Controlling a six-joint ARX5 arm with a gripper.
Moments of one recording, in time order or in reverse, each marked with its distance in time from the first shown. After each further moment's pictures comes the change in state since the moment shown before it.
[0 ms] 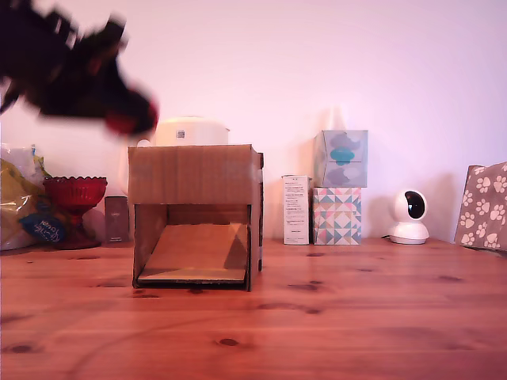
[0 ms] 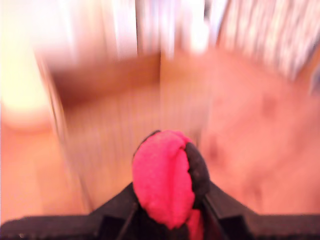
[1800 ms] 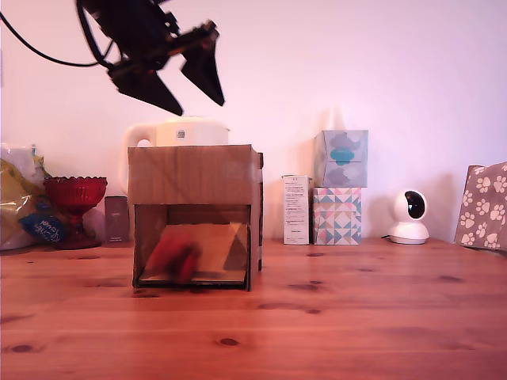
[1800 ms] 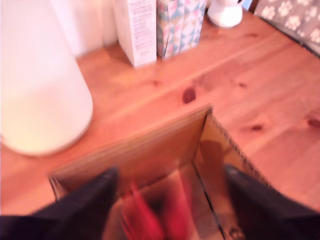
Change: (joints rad) arm 0.039 0.524 0.881 -0.869 0.016 0.094
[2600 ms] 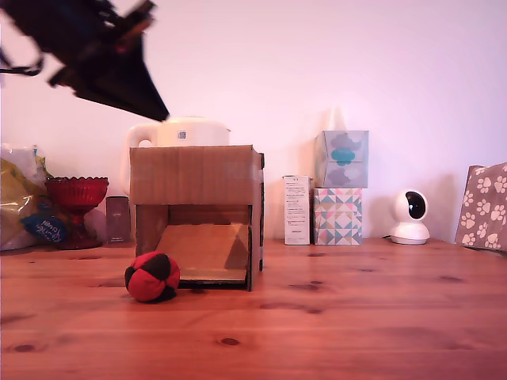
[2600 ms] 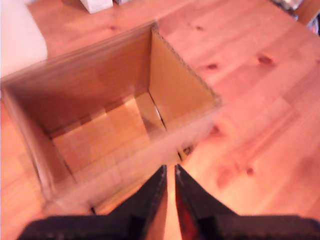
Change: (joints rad) arm 0.001 -0.392 -0.580 0.348 0.092 0.006
